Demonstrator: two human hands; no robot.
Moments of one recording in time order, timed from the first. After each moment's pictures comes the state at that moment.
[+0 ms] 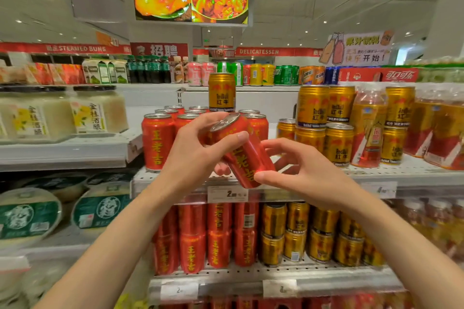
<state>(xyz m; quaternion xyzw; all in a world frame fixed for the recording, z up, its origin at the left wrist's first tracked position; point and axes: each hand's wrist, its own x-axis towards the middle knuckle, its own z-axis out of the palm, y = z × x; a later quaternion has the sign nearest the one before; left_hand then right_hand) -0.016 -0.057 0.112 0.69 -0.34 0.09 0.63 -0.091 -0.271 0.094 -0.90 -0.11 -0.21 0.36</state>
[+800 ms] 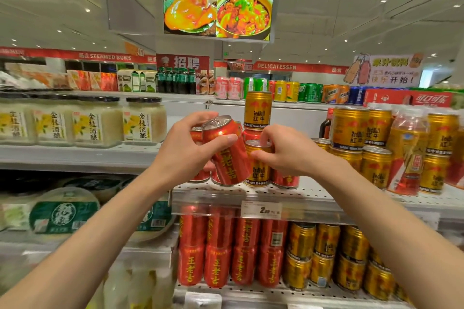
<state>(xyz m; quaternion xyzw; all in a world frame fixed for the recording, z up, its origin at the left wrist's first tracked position) 0.013 0.020 0.137 0.73 -0.30 0.17 0.59 -0.006 -0.202 0.153 -0.97 -0.05 -0.23 0.05</state>
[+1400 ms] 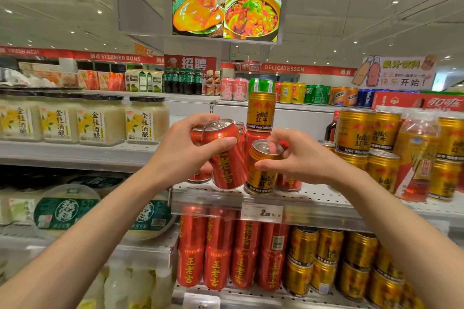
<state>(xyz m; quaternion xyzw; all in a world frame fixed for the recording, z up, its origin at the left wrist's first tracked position) 0.016 0.024 0.136 0.76 -0.30 0.19 0.55 -0.015 -0.226 0.146 -0.94 -0.15 -0.20 0.25</state>
